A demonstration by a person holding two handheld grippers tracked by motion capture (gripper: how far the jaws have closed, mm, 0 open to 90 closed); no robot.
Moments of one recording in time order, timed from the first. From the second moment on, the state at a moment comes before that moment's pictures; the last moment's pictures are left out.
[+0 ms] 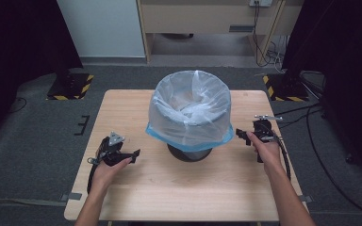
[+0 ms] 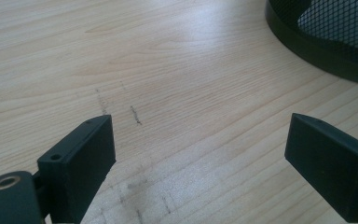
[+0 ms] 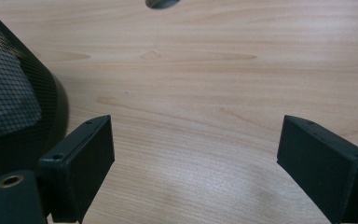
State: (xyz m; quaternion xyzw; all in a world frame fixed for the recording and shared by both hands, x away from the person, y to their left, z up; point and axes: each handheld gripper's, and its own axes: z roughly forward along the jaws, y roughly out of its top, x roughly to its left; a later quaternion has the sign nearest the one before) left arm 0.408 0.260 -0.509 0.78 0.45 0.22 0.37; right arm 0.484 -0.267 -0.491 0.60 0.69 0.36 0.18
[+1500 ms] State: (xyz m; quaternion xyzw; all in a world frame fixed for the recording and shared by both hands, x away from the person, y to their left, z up) left arm 0.437 0.259 -0.534 0.79 0.48 0.20 0.32; right arm 0.496 -0.269 -0.539 0.58 0.72 0.30 0.25
